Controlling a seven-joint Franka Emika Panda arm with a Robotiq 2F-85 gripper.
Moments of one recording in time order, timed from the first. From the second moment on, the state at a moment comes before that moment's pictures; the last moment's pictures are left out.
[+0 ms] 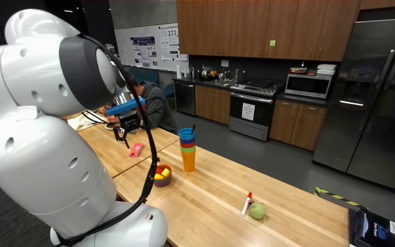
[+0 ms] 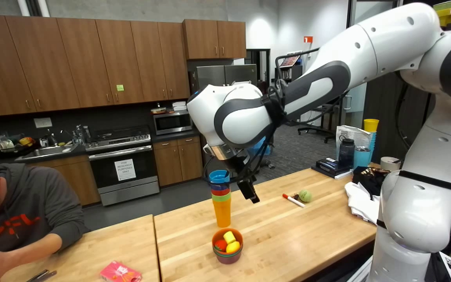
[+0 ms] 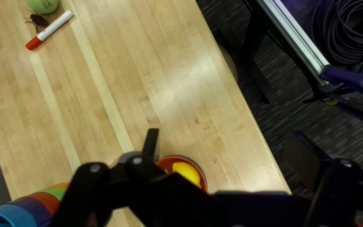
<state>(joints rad) 0.39 -0.27 0.37 -2.18 -0.16 1.59 -0.15</state>
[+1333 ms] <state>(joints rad) 0.23 -0.31 0.22 -2.18 -0.16 1.54 -0.11</state>
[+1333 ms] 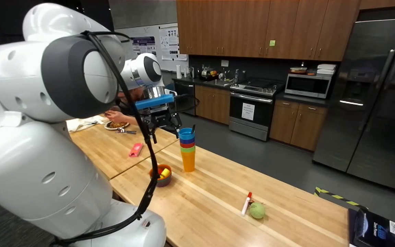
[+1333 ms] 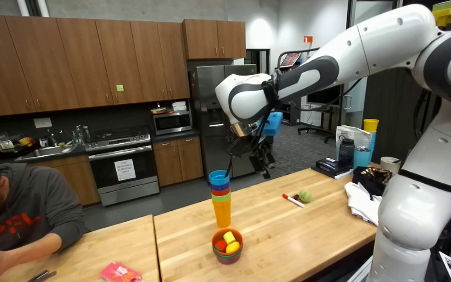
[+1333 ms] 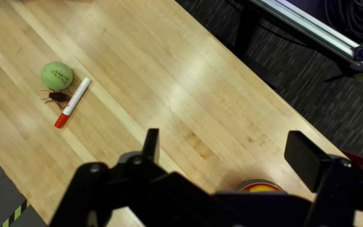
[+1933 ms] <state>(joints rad) 0.22 -0.31 0.21 -2.18 -0.17 1.55 -0.09</state>
